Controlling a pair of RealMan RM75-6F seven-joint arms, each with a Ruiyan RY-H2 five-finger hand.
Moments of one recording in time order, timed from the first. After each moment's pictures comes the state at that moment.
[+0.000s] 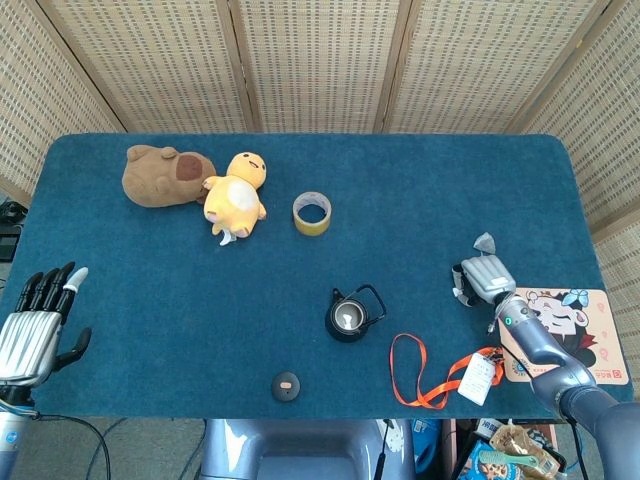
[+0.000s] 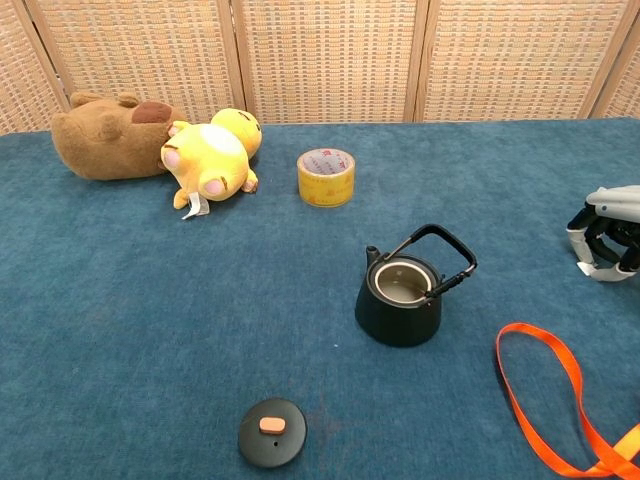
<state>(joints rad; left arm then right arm) -0.15 -1.03 -0.04 -1.94 1.43 1.44 0.32 0.68 -1.59 -0.01 -0.70 -1.49 0.73 0.40</state>
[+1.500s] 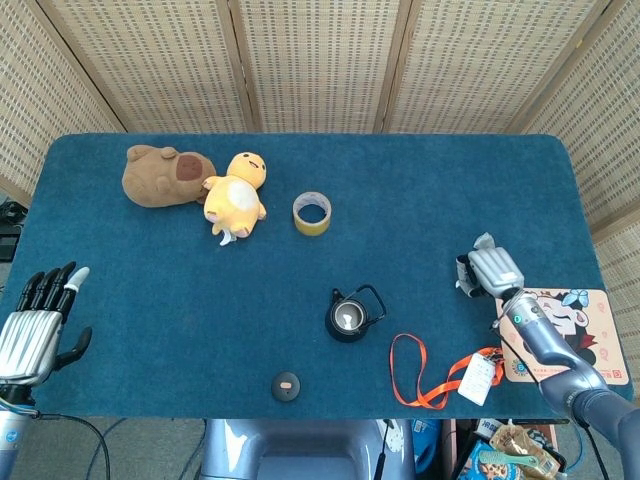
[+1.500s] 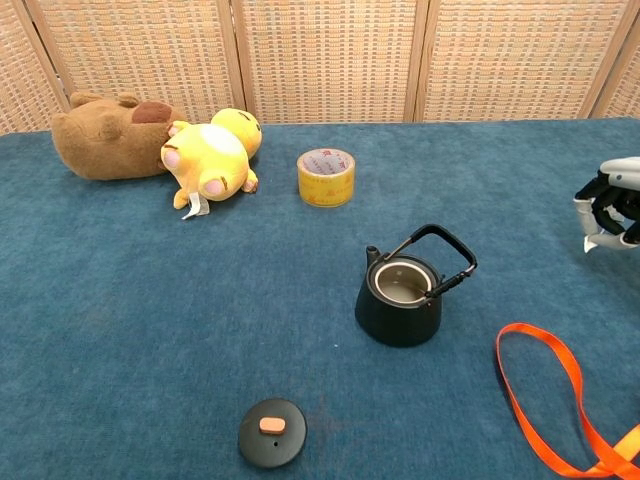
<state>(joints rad) -0.15 -1.03 -0.04 -1.94 1.42 1.43 0.32 0.66 -1.51 0.03 -0.82 -1.48 0.83 0.40</state>
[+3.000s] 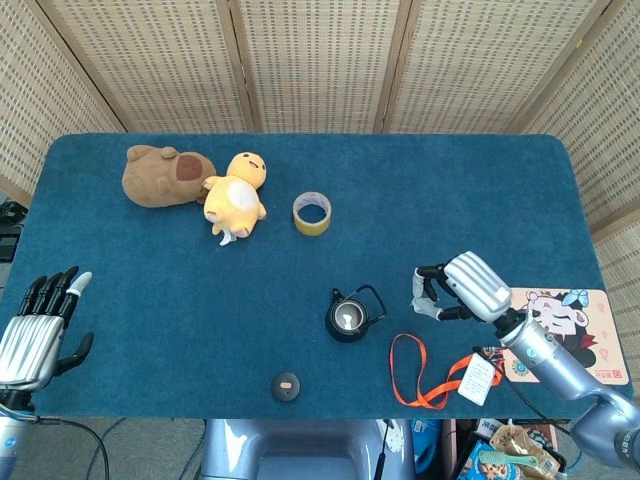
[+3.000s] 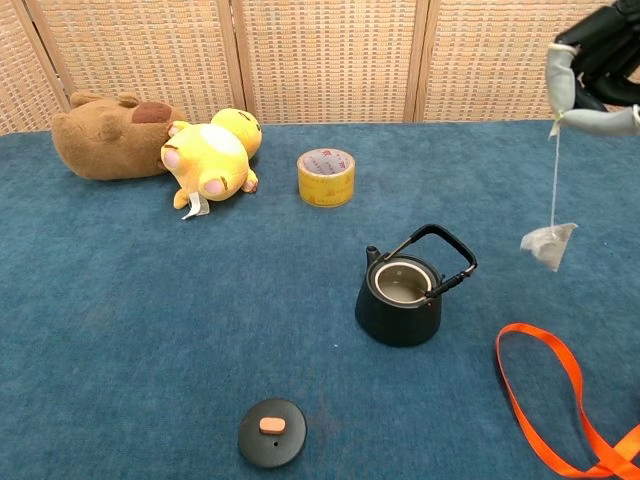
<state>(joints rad) -0.14 -1.01 -0.02 -1.97 1.44 1.43 0.33 0.63 -1.11 0.06 -1.52 -1.73 1.23 0.59</state>
